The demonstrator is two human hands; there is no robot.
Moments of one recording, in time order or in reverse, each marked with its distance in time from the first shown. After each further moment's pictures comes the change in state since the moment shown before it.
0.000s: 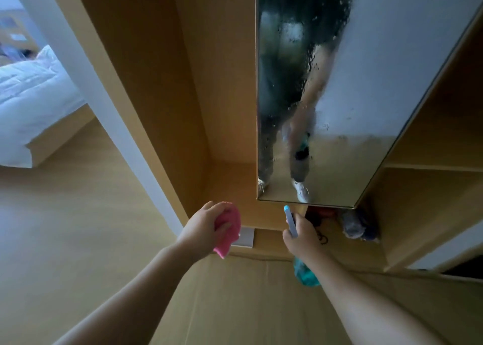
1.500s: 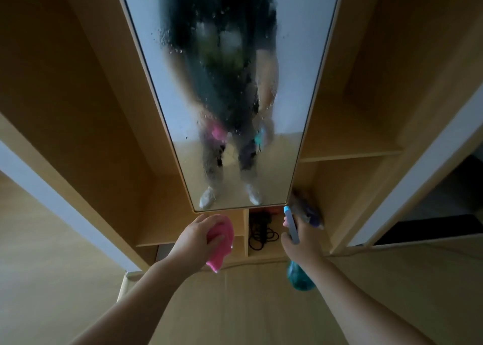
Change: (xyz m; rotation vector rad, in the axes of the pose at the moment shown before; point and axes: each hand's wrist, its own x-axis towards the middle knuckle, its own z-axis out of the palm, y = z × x) left_hand 0.042 0.100 0.093 -0.070 -0.192 0.120; right_hand -0.035 0.100 -0.114 0.221 0.237 0.049
